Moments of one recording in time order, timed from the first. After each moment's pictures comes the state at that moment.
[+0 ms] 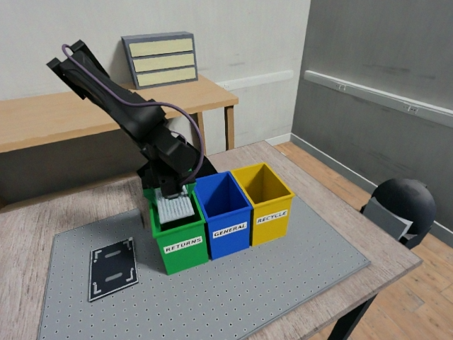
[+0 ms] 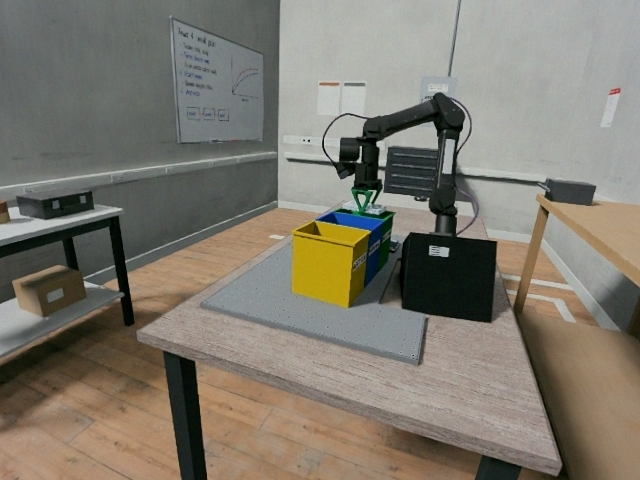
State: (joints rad) arm 0.38 1.54 1.08 -1.17 0.44 0.38
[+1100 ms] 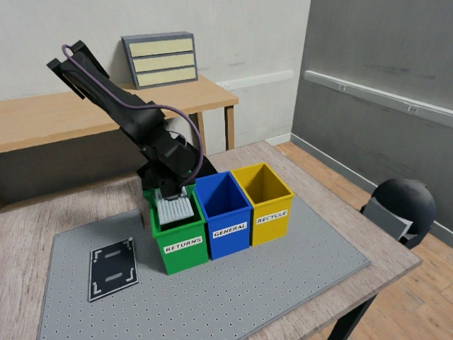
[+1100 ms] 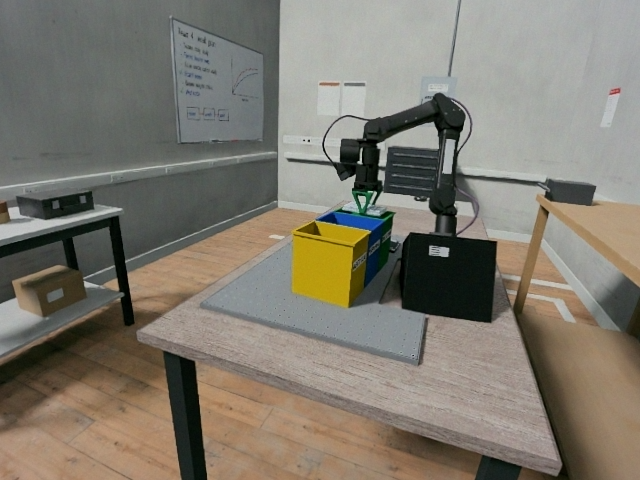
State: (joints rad) arm 0.37 1.53 1.05 -1.15 0.44 0.37
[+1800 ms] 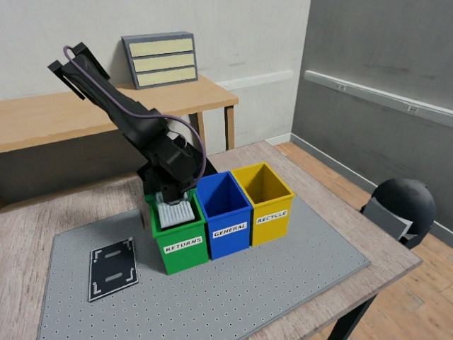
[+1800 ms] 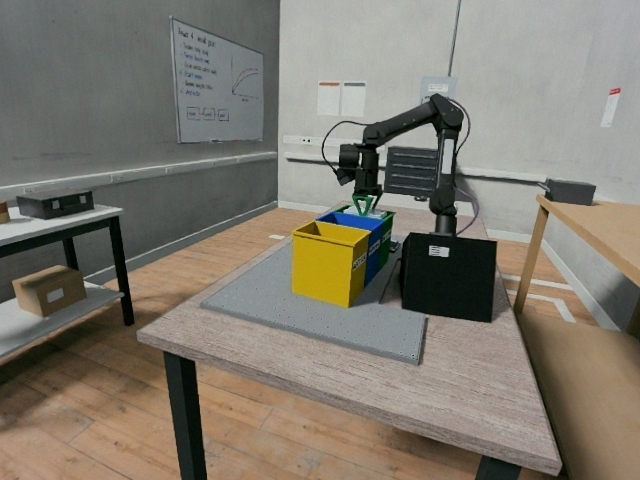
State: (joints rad) arm 0.35 1.55 1.02 -1.10 0.45 0.35
